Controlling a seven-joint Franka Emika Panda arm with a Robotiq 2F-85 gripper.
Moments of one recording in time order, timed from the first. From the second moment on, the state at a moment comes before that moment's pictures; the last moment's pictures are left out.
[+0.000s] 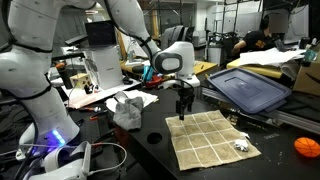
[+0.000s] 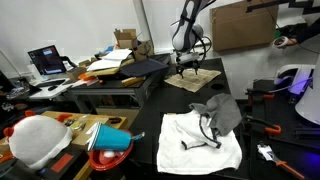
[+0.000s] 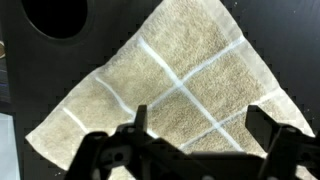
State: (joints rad) arm -0.12 0.55 -0.24 -2.04 -0.03 2.58 0.79
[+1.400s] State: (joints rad) arm 0.00 0.67 -0.27 -1.94 -0.01 2.56 0.78
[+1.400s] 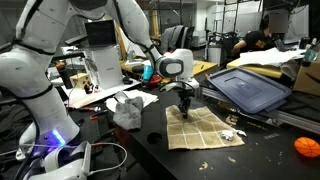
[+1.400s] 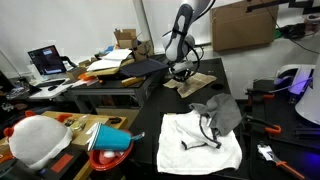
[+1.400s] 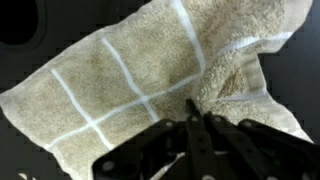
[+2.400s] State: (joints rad) arm 0.12 0.00 0.11 -2.46 0.25 2.47 0.50
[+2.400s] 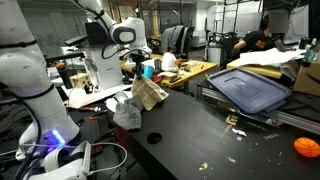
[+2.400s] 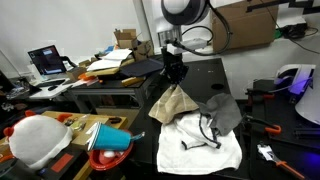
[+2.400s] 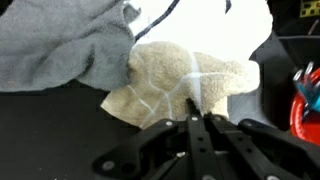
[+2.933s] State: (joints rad) arm 0.21 -0.17 0.19 -2.56 0.37 2.25 0.36
